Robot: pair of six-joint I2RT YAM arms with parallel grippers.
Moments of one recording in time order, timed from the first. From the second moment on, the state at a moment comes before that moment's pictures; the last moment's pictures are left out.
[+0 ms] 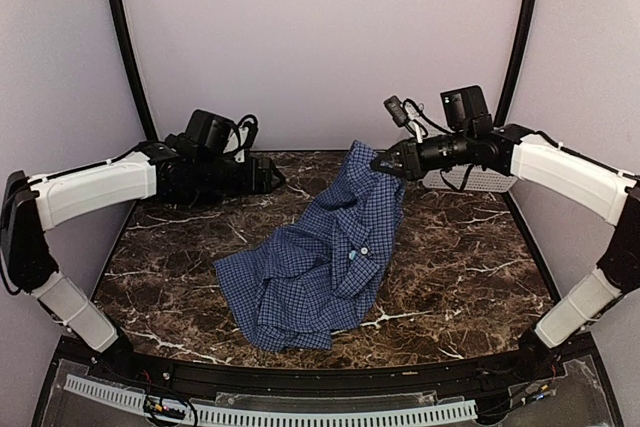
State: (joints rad) left arm -0.61 1.52 1.21 -0.35 0.11 -0.45; right arm 0.52 1.51 1.31 -0.37 -0.68 0.05
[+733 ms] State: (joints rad) left arm -0.61 2.14 1.56 -0.24 0.28 -0.27; right arm 0.52 1.36 1.10 -0.35 -0.71 0.03
